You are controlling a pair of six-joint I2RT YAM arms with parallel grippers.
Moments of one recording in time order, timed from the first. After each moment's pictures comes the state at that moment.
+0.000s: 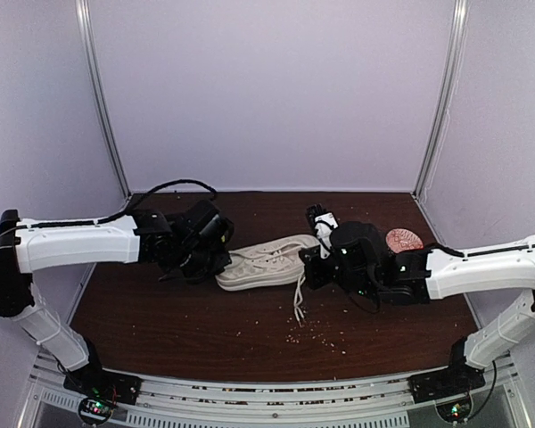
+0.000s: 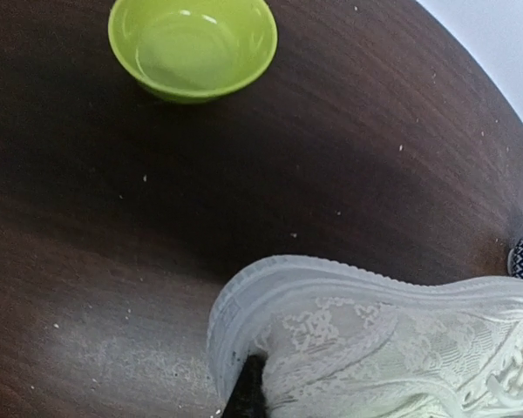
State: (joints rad) left arm -0.96 1.54 1.16 -0.62 -0.36 -1.29; right arm 1.08 1.40 0.88 0.04 0.45 0.39
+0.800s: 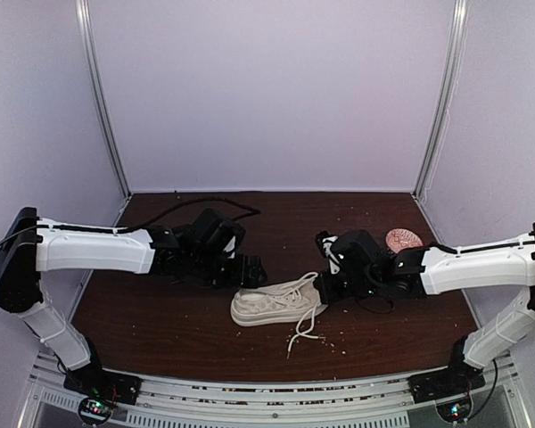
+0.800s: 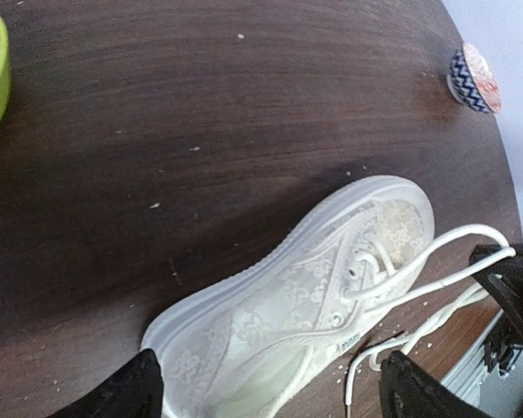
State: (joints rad) left arm -0.95 1.60 1.07 -0.32 -0.02 -0.77; right arm 0.97 1.43 0.83 -0.18 0.21 0.53
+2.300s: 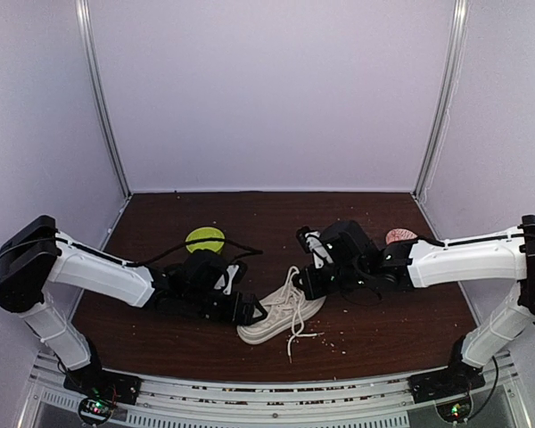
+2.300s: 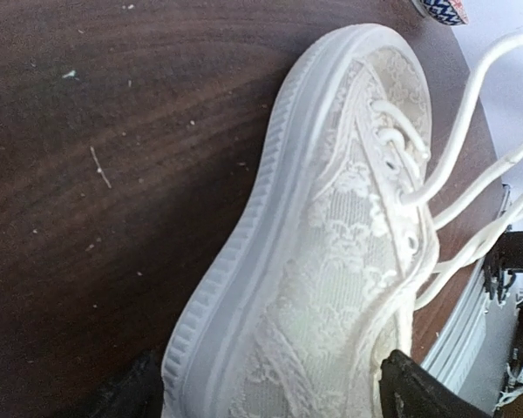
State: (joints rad) left arm -0.98 1.61 0.73 0.09 0.19 -0.73; right arm 0.97 1.50 0.92 -0.13 0.04 0.52
